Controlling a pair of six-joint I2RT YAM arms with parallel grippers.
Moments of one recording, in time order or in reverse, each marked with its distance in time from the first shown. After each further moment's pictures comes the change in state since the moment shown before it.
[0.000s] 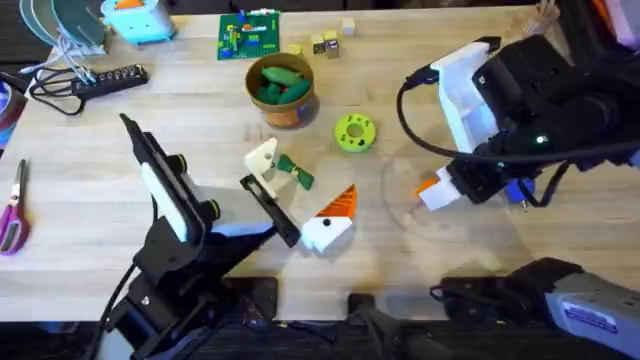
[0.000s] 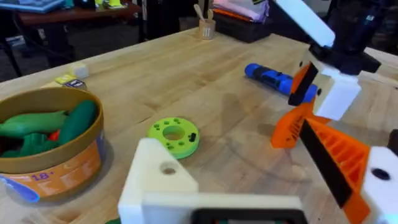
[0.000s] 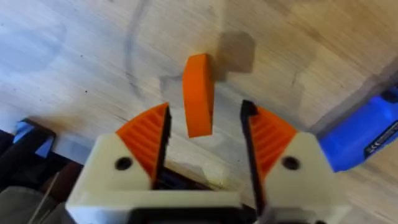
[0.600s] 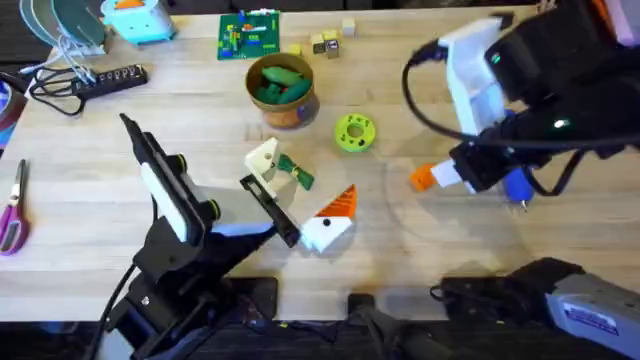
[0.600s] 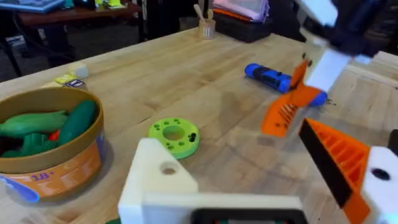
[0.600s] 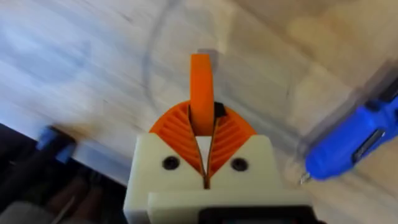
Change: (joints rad) left arm 0.000 0.000 0.000 0.000 0.000 0.000; right arm 0.000 -0.012 0.082 -0.016 -0.032 -0.006
